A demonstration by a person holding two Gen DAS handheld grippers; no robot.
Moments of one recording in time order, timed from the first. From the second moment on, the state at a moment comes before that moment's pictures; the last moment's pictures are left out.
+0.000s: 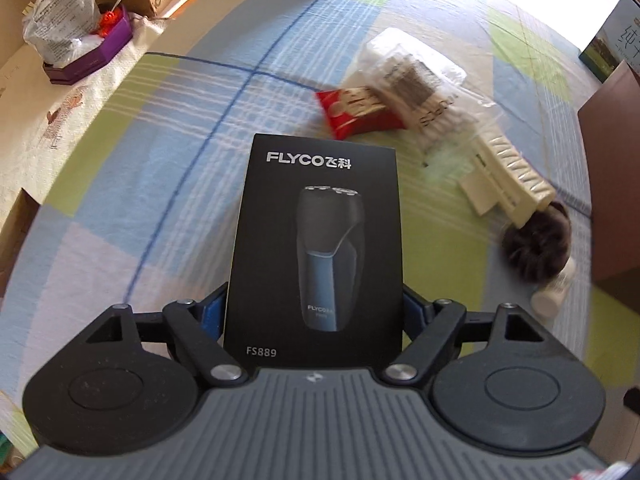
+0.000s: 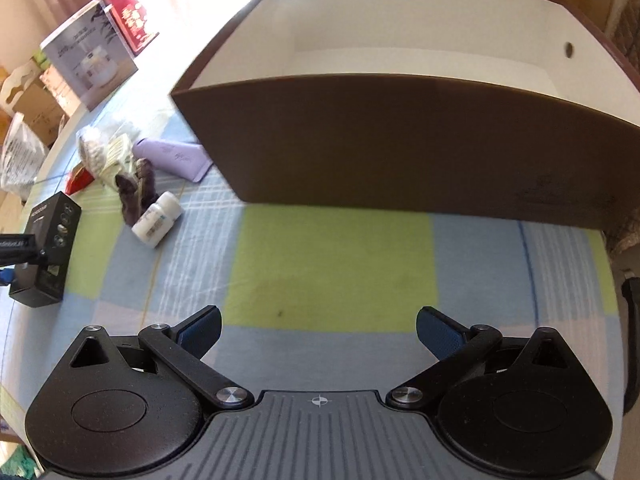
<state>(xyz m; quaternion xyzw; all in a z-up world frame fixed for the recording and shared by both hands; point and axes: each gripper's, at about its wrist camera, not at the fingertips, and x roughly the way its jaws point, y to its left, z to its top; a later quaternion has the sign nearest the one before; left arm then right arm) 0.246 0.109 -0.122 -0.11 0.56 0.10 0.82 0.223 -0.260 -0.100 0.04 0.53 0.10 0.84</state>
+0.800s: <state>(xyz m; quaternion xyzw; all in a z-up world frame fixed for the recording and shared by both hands) 0.252 0.157 -0.116 -0.03 0.53 0.06 0.84 0.255 -0.139 -0.113 0.02 0.46 0.14 0.88</state>
